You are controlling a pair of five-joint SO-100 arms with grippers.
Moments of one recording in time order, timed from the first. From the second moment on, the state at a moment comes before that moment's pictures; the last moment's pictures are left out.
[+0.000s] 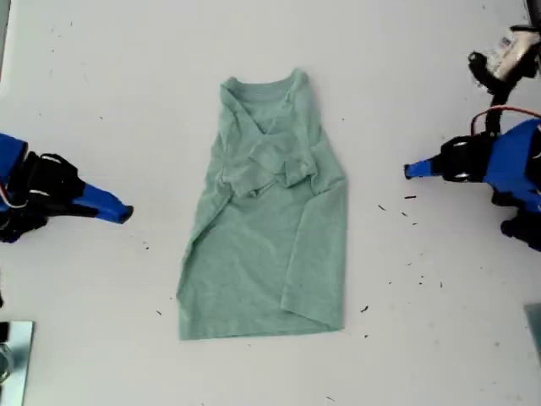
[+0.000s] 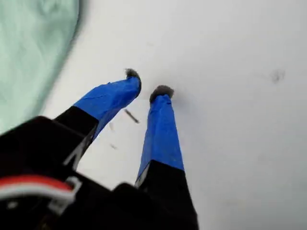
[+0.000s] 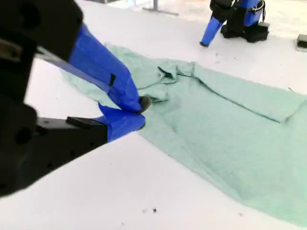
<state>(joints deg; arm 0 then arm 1) 6.4 181.7 161.8 62.5 -17.8 23.7 200.2 175.1 77.7 -16.3</state>
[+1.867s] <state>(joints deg) 20.6 91.2 107.3 64.2 -22.9 12.3 200.3 175.1 78.7 -6.9</state>
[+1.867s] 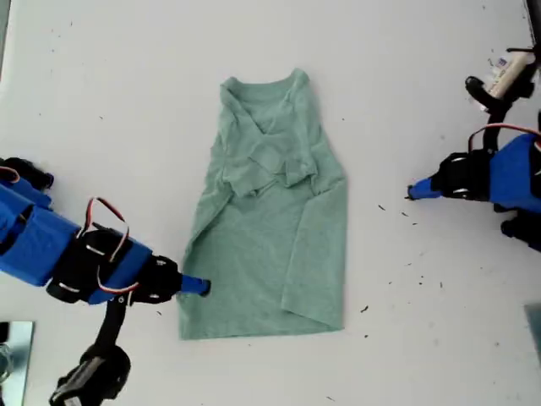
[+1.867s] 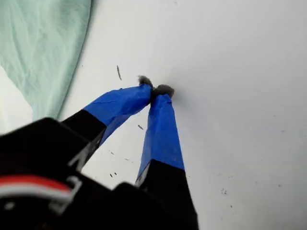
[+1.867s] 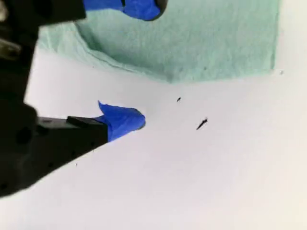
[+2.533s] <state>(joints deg) 21.5 75.1 102.1 58.4 -24.0 10.4 200.3 175.1 78.7 -6.6</state>
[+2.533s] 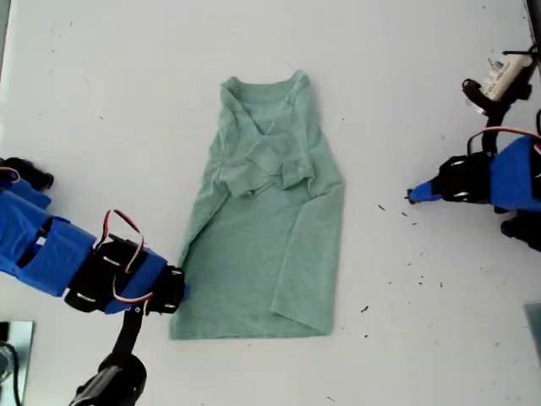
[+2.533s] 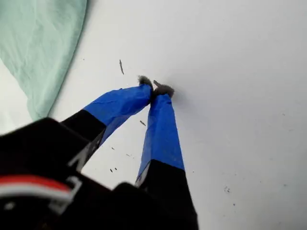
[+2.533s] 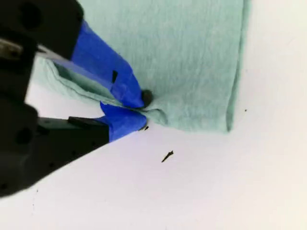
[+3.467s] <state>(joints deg) 12.7 71.5 57.0 89.9 -9.8 9.5 200.3 175.1 78.7 -5.1</state>
